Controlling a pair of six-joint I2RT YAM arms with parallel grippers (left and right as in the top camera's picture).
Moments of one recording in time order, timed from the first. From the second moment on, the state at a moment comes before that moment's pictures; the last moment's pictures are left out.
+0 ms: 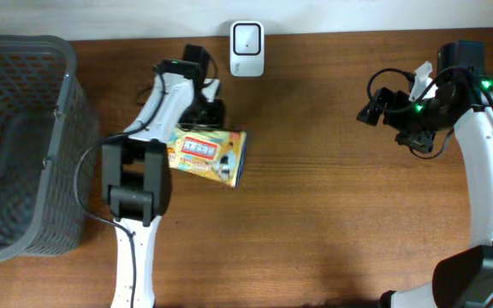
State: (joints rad) left arm -0.25 2.42 2.06 -1.10 0.16 -0.07; right arm -0.15 1.66 1.62 -1.24 -0.39 0.28
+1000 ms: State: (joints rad) left arm -0.18 2.45 2.33 -1.47 0.24 -0.14; right arm -0.15 1.66 1.61 -1.24 -0.39 0.28
